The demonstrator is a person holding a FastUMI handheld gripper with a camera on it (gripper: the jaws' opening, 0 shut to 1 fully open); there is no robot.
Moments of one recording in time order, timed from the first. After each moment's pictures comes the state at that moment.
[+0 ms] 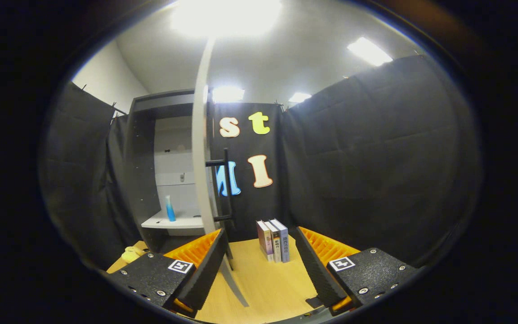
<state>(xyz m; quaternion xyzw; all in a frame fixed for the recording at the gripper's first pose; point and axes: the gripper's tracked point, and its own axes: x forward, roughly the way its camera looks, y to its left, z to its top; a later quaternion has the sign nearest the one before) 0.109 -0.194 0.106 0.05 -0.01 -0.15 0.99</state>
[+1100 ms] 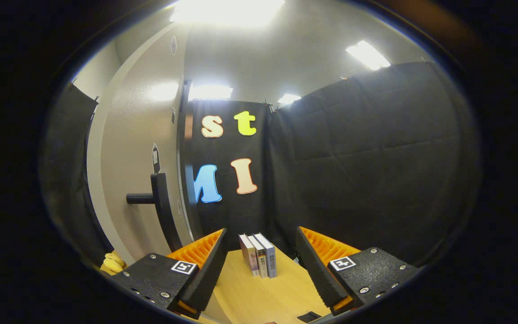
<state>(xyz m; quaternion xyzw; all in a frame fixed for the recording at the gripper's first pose) 0.204 -0.221 0.137 0.01 -0.01 -0.19 0.98</state>
